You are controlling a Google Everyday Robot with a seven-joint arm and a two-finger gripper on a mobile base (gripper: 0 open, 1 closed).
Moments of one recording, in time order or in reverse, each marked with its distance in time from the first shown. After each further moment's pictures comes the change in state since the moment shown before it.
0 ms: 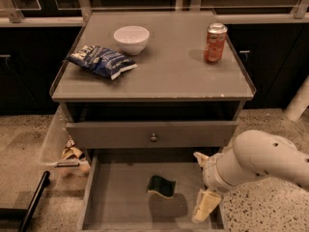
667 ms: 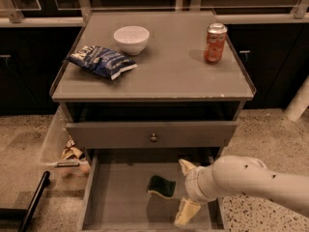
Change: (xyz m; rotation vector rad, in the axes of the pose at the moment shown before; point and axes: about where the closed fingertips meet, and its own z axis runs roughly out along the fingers) arm -0.011 -0.001 0.075 0.082 -0.054 -0.060
